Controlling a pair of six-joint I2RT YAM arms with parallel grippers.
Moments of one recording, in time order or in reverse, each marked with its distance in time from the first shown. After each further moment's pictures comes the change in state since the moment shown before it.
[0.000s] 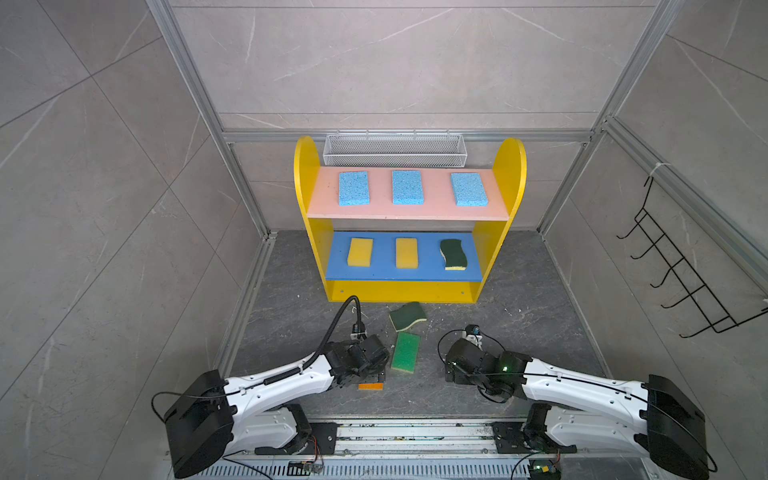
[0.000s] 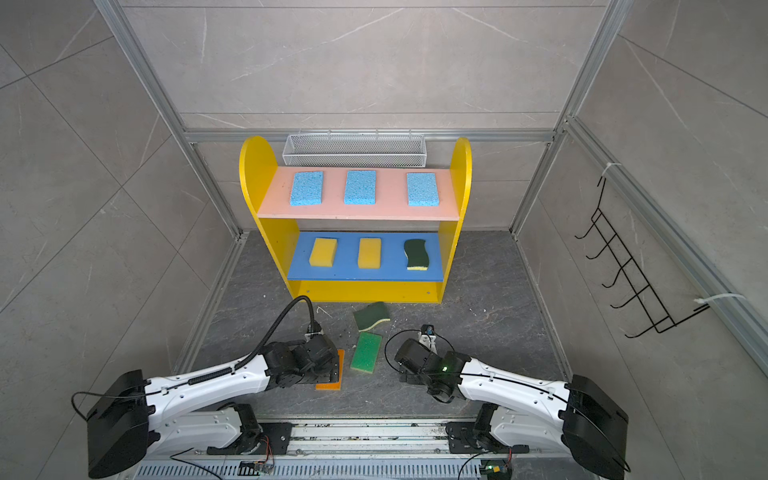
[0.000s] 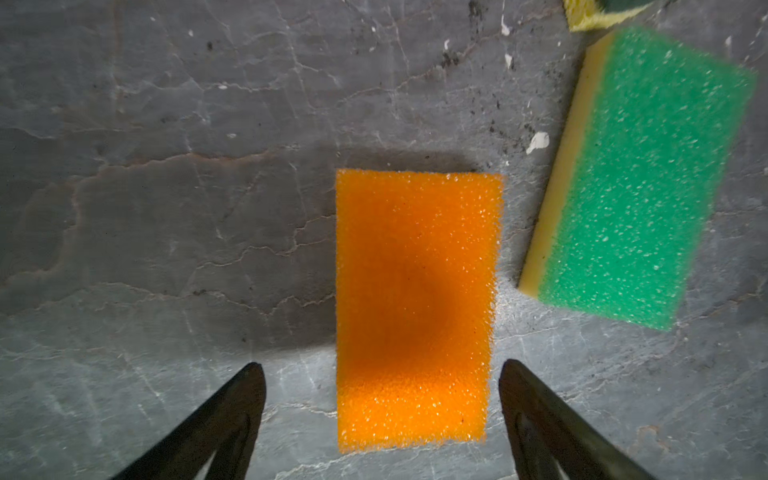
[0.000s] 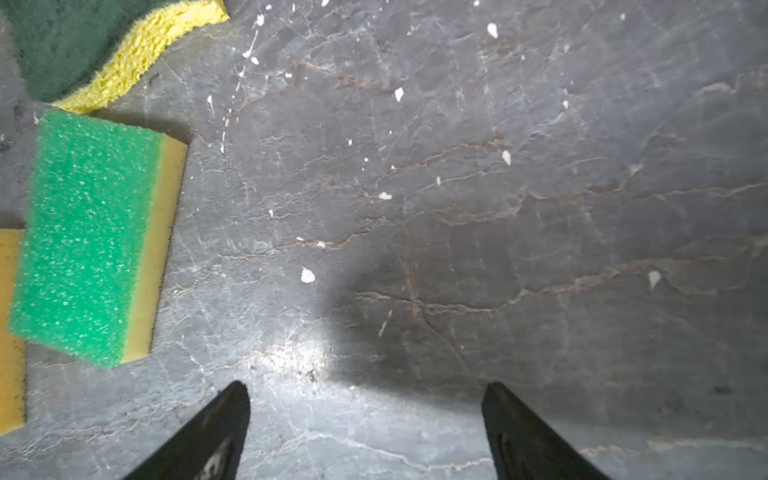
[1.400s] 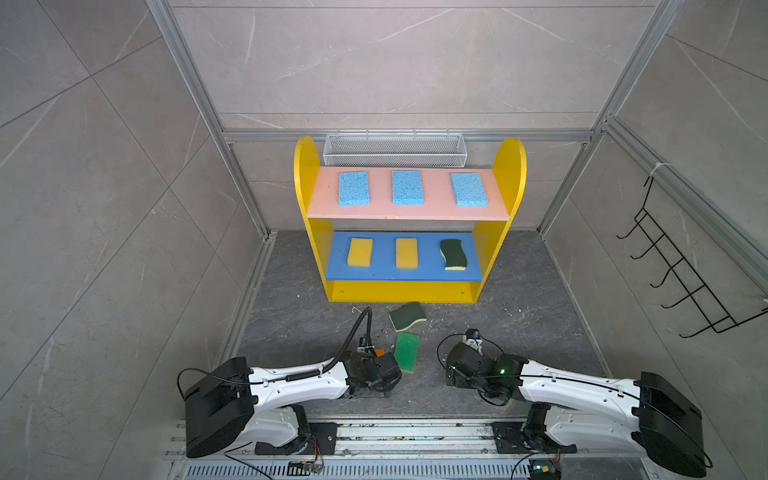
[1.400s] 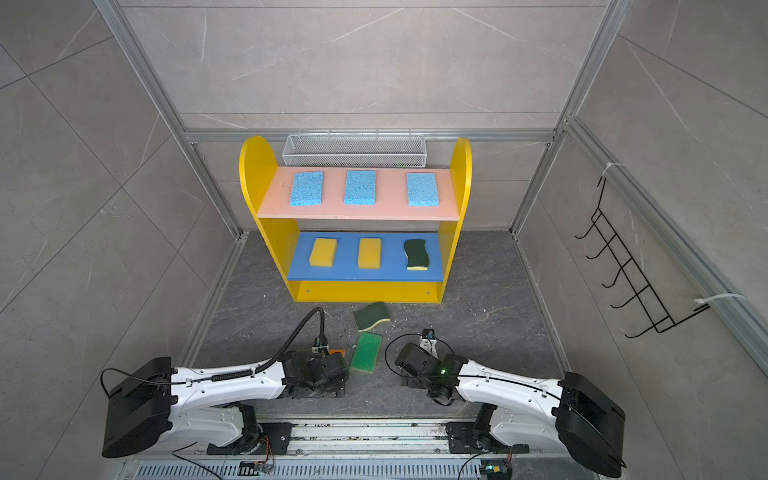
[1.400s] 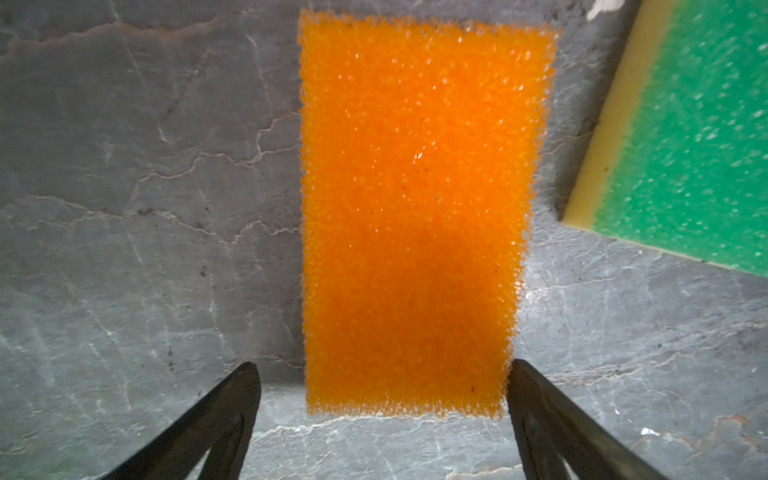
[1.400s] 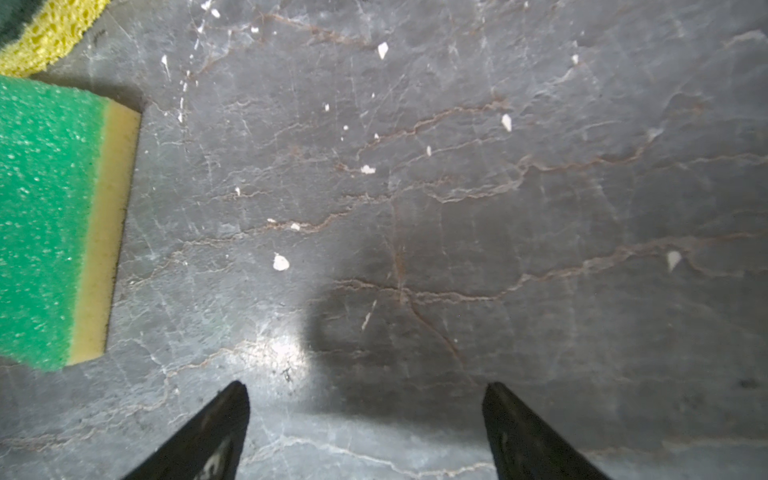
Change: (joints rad) left arm -0.143 0.080 -0.009 -0.035 -0.016 -0.158; right arm 0.008 0.024 -0.043 0.027 -0.012 0.019
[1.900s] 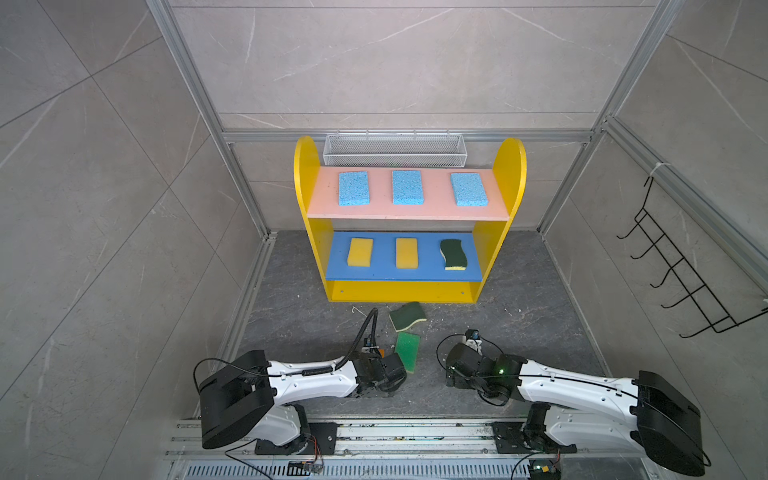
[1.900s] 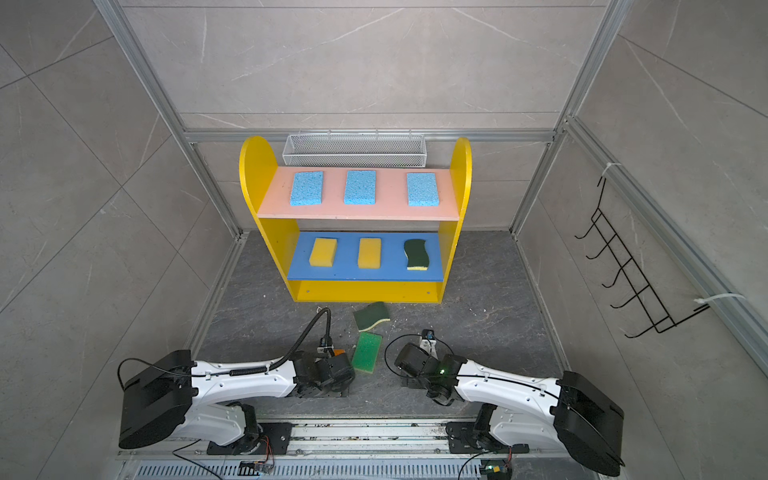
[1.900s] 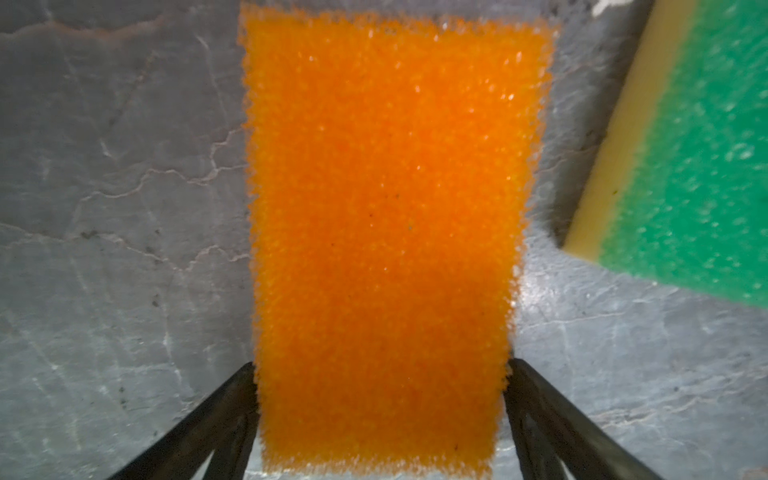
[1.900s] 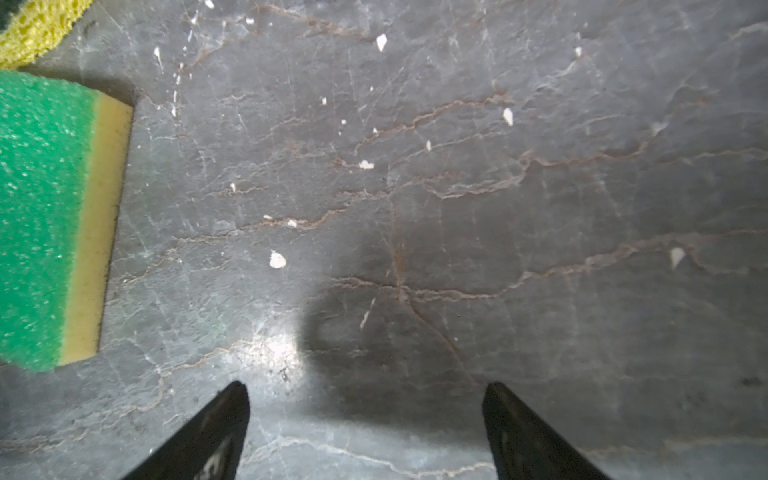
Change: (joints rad) left arm -0.006 0.091 0.006 0.072 -0.014 -0.003; right arm 0.003 0.009 -0.001 0.000 0.000 0.003
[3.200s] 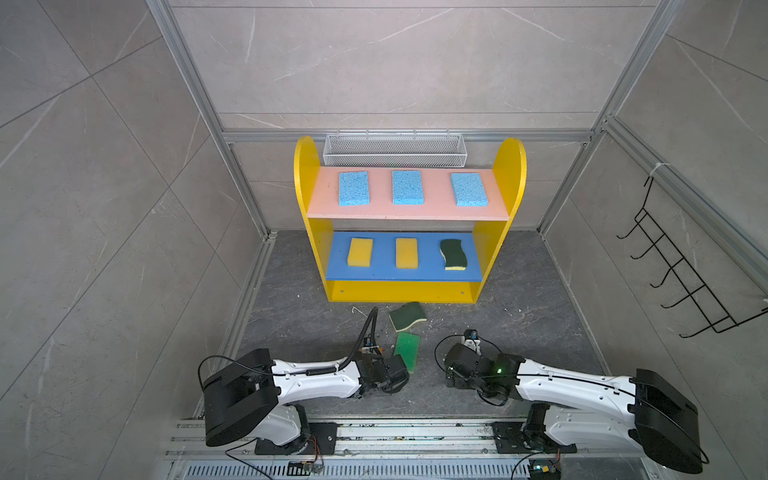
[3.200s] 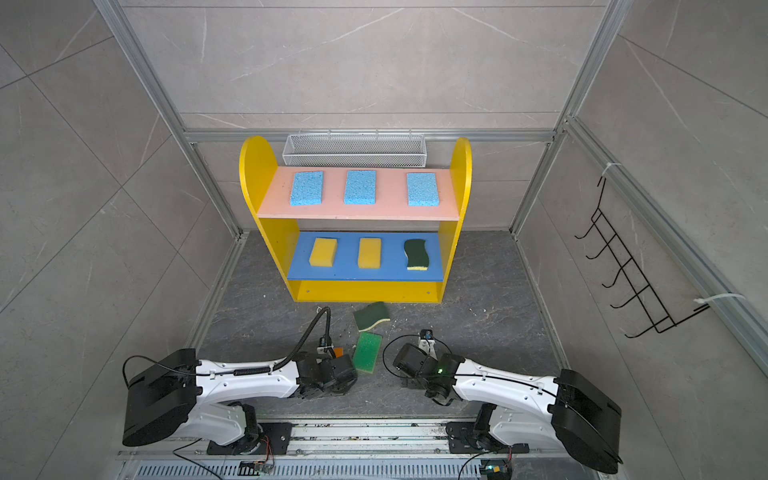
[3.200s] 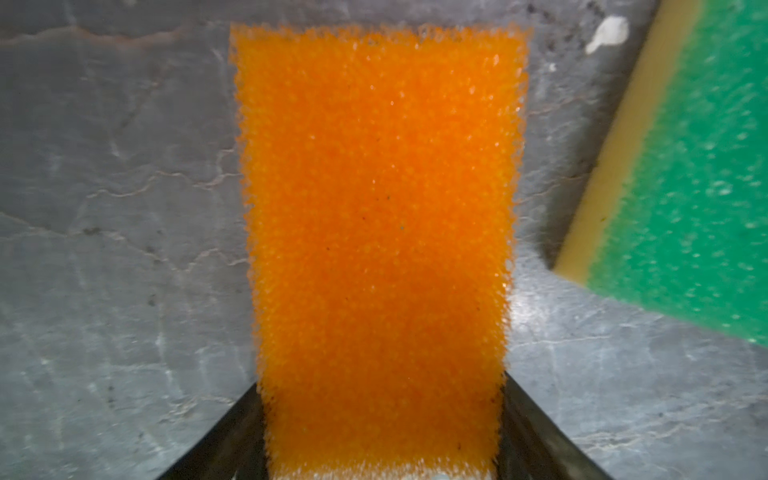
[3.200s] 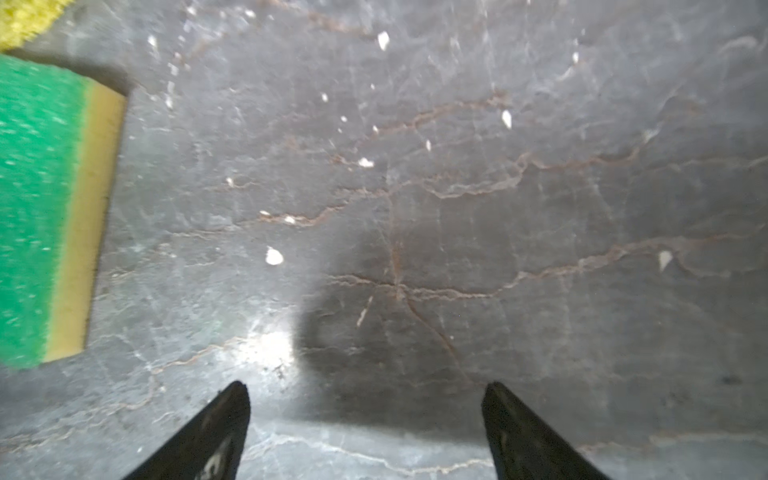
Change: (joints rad) left arm -0.017 0.013 0.007 -0.008 -0.047 -0.071; right arm 0.016 0.017 0.031 -0.033 0.021 -0.025
